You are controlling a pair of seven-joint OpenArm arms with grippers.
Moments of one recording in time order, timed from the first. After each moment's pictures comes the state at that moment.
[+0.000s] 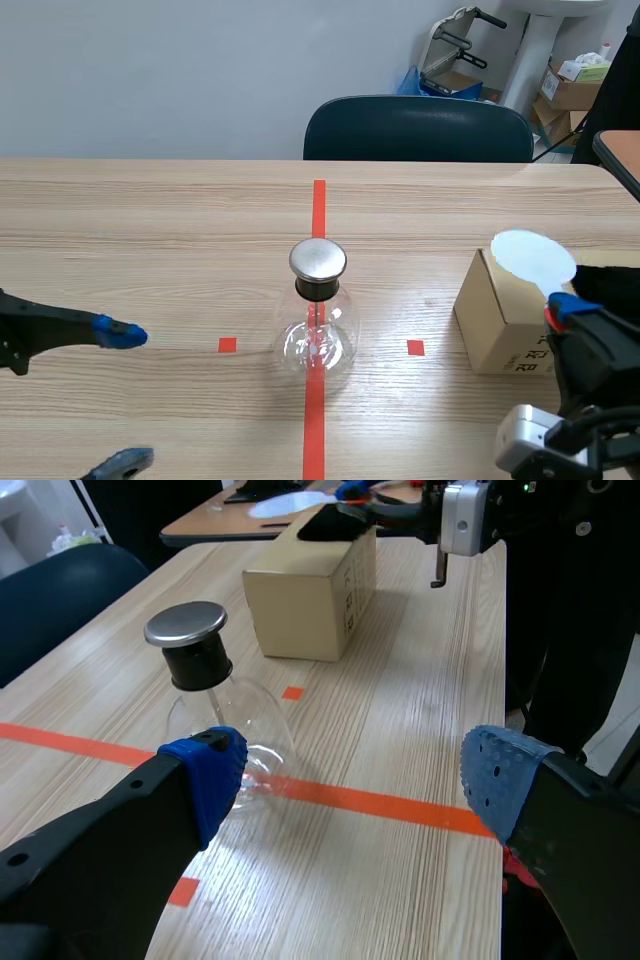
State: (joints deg) left arm 21.5 -66.5 35.9 97.1 -8.7 -18.6 -51.1; right arm -37.2 14.3 6.4 86.8 -70.3 -38.5 26.5
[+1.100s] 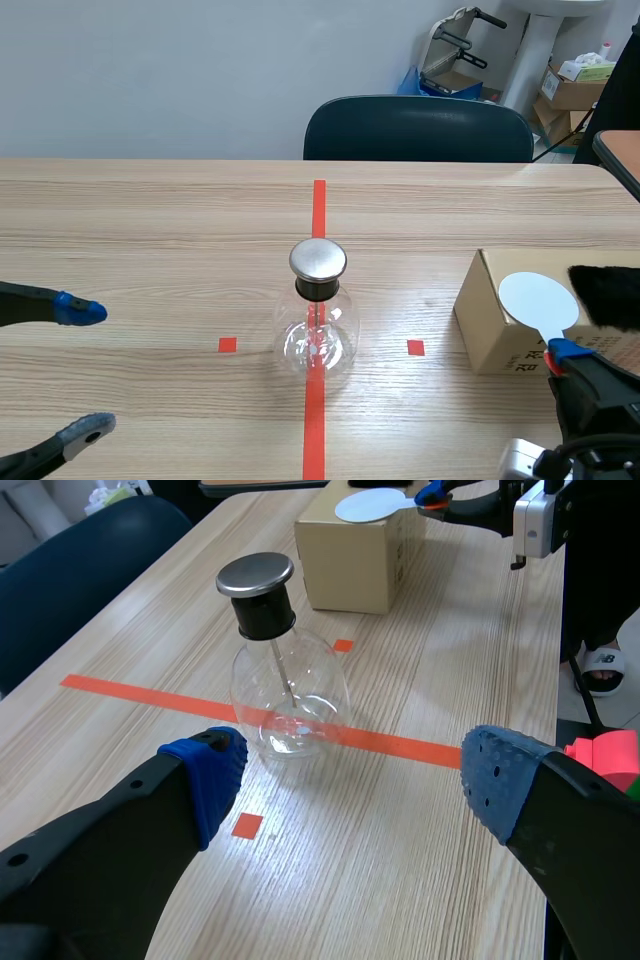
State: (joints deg) left arm 22.3 -73.8 35.9 98.2 -14.5 -13.2 -48.4; right arm -35.0 14.0 6.2 78.4 -75.4 -38.4 22.4
